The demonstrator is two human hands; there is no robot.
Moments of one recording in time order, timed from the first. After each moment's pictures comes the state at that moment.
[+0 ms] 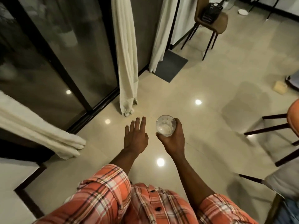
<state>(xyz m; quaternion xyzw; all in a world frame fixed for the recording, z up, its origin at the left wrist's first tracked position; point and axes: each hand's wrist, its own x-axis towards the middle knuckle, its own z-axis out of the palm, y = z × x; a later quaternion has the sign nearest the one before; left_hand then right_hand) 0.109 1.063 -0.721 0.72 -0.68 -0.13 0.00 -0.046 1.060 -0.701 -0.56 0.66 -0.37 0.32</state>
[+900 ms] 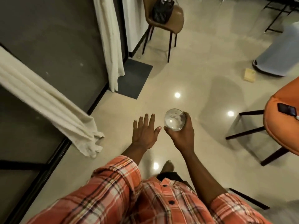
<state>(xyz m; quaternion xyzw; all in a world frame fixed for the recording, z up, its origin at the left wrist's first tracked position) -0.126 0.651 -0.723 0.61 -0.77 -0.18 -0.04 -0.272 0.695 -0.689 -0.46 0.73 -0.41 0.29</state>
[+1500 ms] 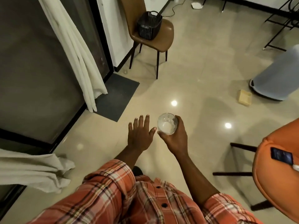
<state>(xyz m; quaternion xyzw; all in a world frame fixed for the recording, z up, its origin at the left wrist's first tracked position) -0.345 0.374 -0.728 0.64 -0.75 -0.15 -0.02 -0.489 0.414 -0.693 -0.50 0.72 -0.37 0.30</state>
